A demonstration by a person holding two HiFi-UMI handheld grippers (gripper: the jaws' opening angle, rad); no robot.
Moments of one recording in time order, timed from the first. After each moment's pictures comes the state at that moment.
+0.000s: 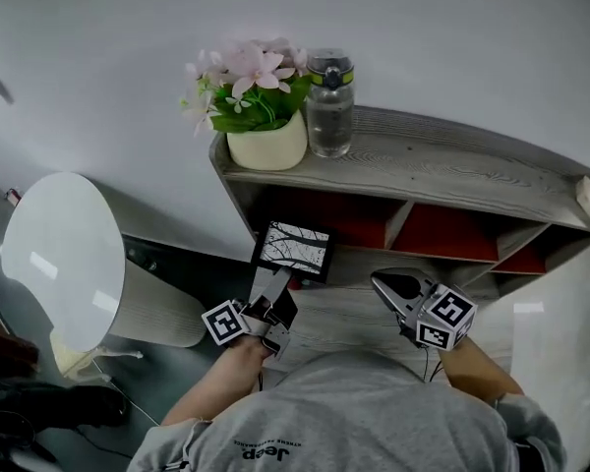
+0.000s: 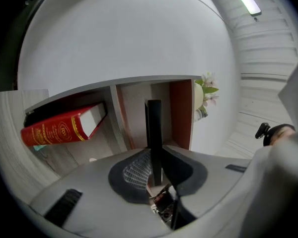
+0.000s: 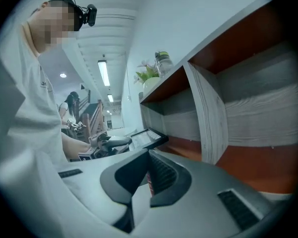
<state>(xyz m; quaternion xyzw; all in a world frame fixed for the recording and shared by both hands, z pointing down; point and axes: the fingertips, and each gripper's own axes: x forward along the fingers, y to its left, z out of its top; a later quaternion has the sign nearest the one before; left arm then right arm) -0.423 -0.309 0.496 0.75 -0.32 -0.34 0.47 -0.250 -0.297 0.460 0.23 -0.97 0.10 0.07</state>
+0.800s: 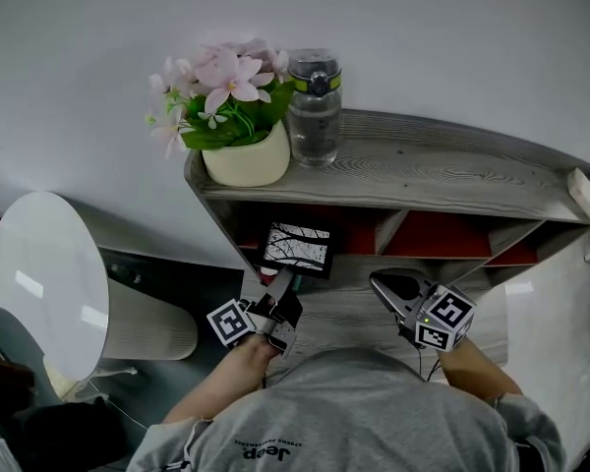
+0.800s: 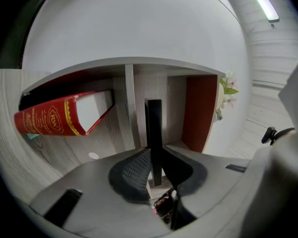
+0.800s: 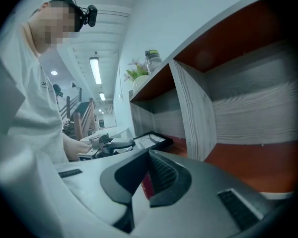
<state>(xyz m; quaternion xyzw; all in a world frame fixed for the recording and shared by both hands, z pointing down) -0.402 -0.347 0.524 0.72 -0.31 -0.33 0.52 -0.238 -0.315 0.468 0.27 -0.95 0.12 0.08</state>
